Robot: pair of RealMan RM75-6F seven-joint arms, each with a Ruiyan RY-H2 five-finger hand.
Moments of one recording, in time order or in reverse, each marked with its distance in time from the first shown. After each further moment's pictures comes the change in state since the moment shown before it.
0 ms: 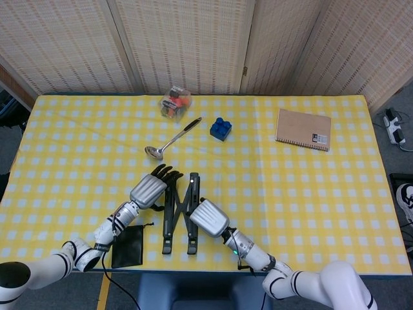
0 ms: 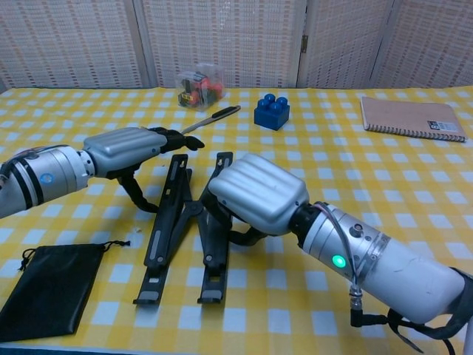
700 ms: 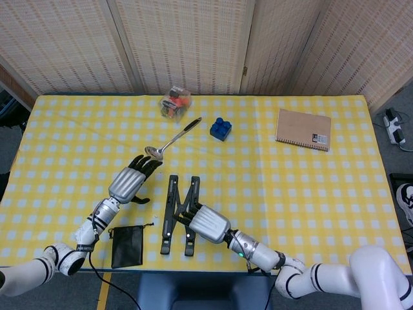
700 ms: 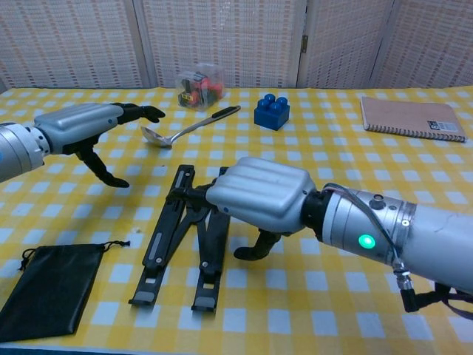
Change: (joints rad) left arm 0.080 0.130 -0.029 -0.108 -0.064 0.070 -0.008; right arm 0.073 0.306 0.003 -0.447 0.088 -0.278 -0.107
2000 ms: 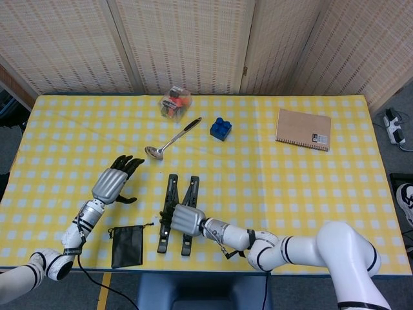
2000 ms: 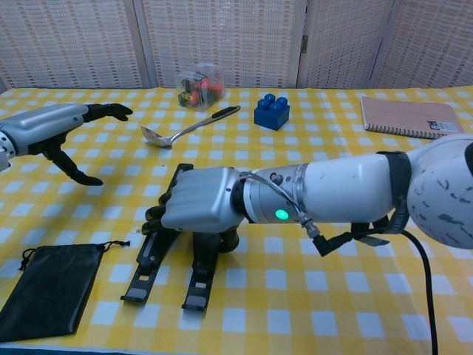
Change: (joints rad) left arm 0.069 0.020 0.004 0.041 -0.003 0.031 -0.102; right arm 0.351 -0.036 0.035 0.107 0.239 -0.348 -0.280
